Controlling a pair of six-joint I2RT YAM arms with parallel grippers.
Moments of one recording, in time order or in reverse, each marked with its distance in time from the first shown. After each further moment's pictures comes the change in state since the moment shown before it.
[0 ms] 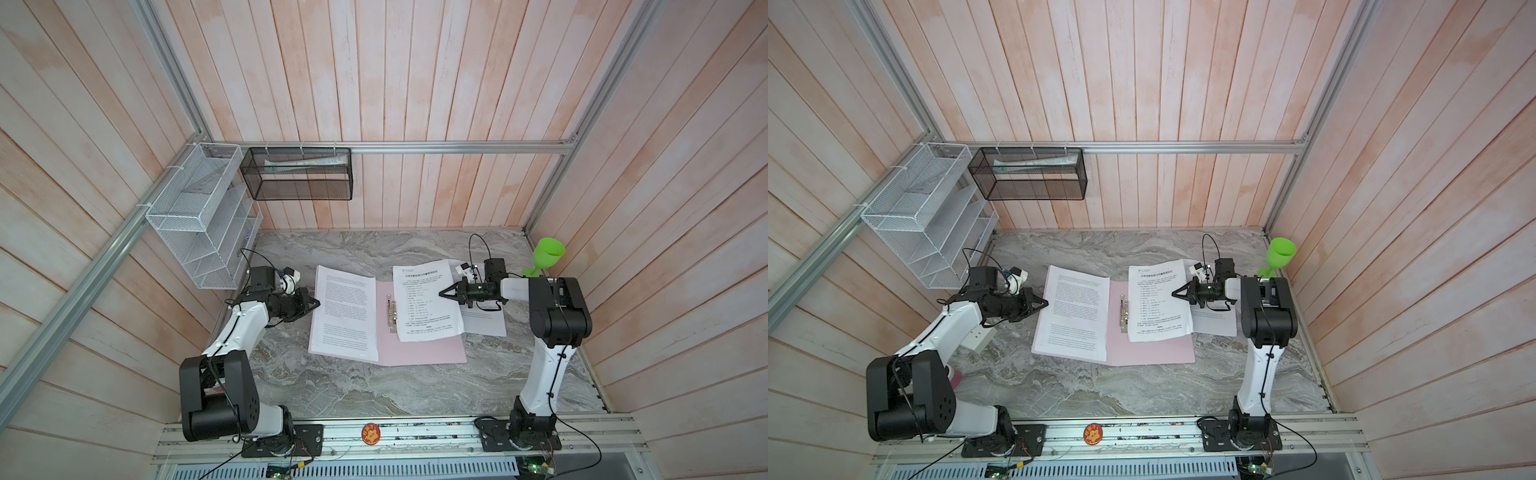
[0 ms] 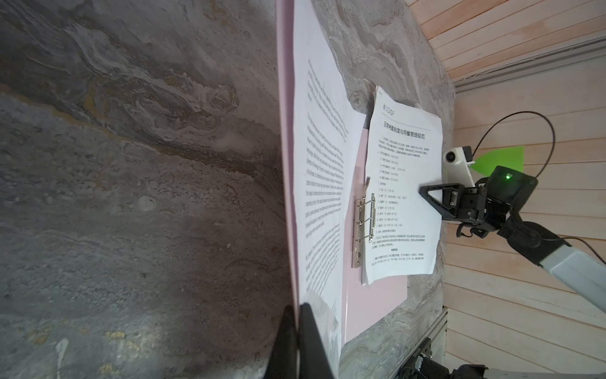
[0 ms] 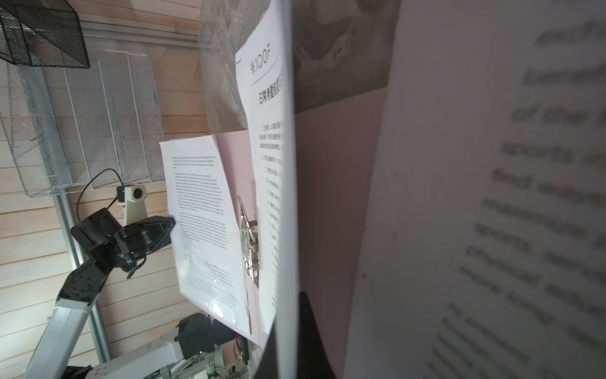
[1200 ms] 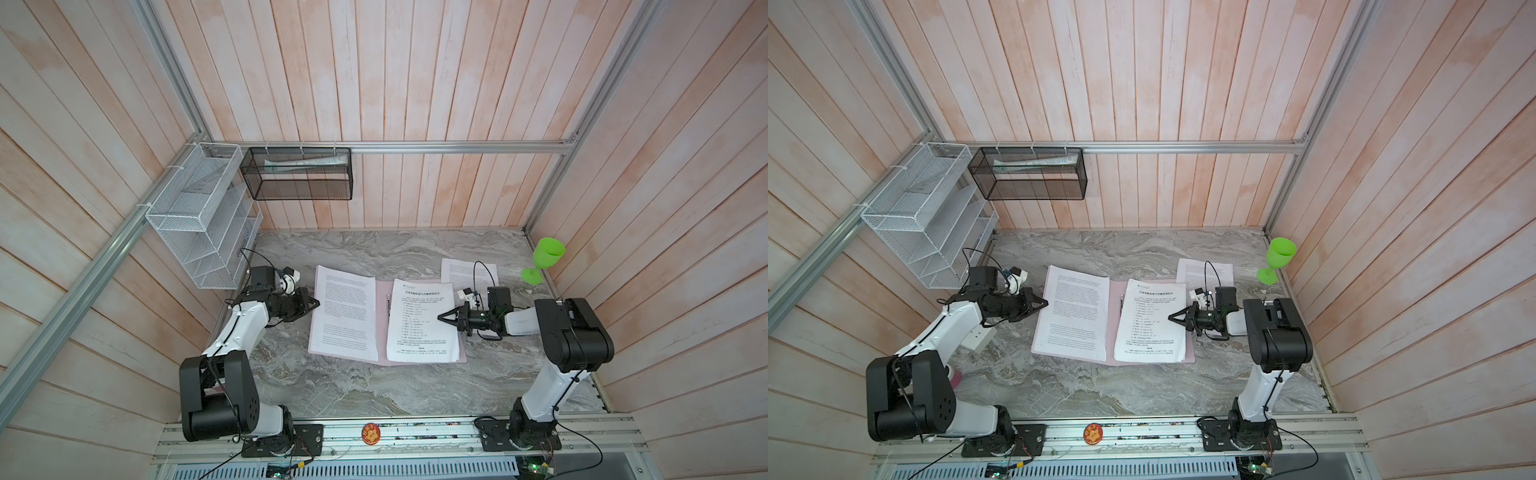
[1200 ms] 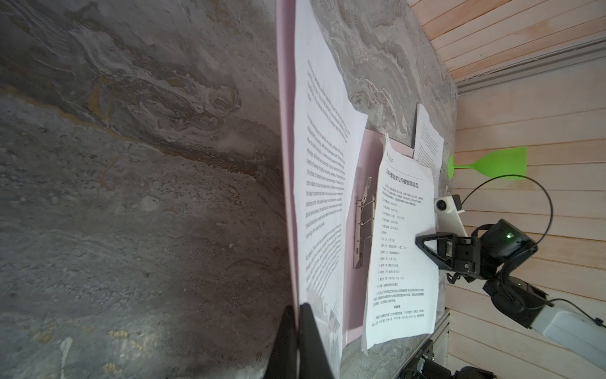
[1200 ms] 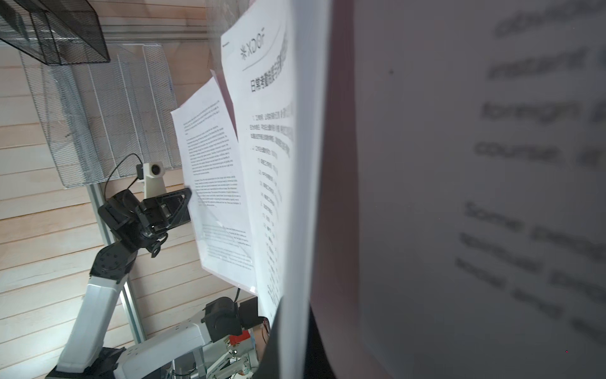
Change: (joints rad) left arm 0.000 -0.001 0.000 0.000 -0.006 0.000; right arm 0.038 -0.208 -0.473 0.401 0.009 0.252
